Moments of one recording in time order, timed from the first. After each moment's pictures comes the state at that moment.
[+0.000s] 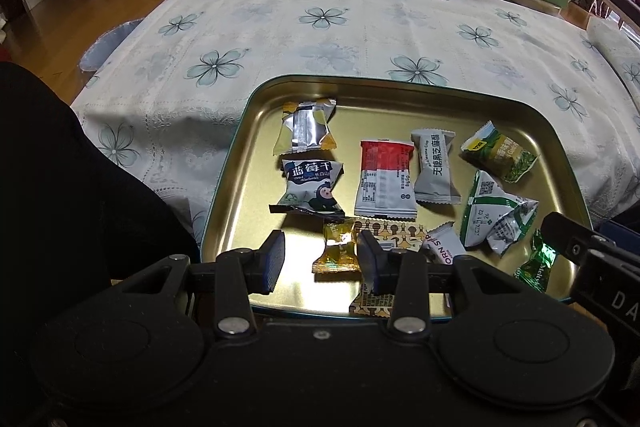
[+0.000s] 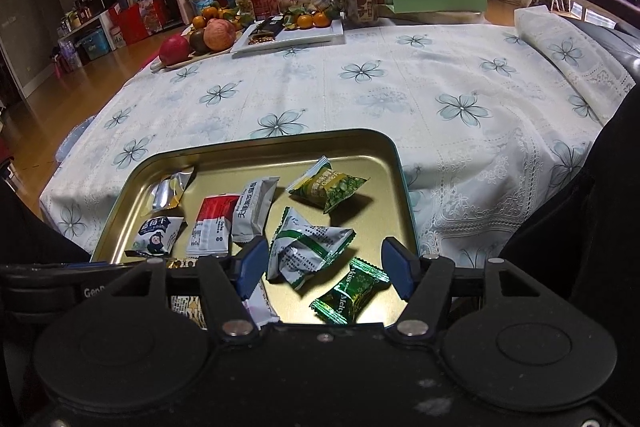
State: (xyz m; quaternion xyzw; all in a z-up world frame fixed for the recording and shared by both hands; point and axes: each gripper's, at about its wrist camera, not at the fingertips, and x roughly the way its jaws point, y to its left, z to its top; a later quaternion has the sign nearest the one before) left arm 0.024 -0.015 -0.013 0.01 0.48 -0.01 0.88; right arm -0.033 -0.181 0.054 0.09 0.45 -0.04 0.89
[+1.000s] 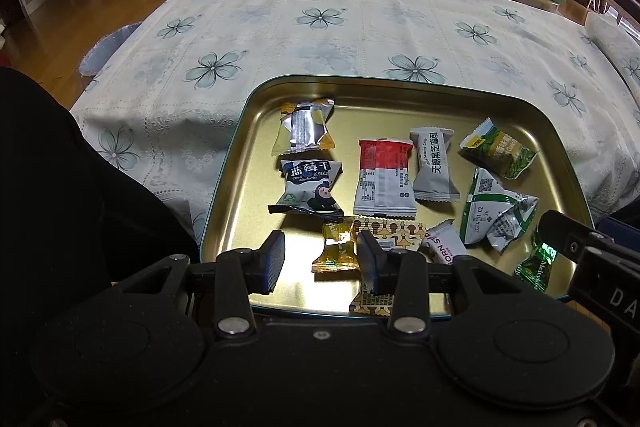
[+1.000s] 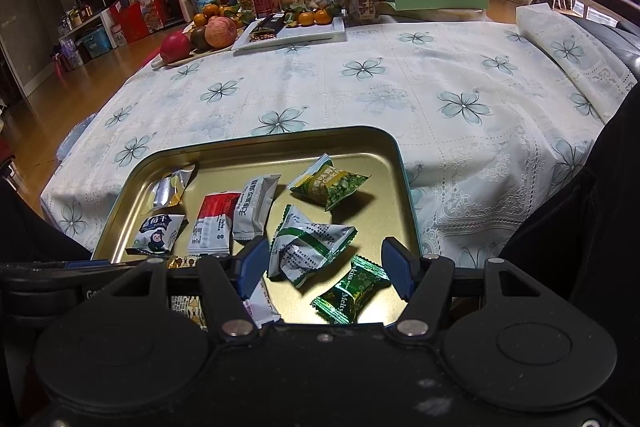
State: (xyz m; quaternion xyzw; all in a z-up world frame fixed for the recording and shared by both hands) left arm 0.023 -0.016 -0.013 0.02 0.48 -0.01 0.88; right arm -0.032 -0.182 0.053 0.09 0.45 -0.04 0.89
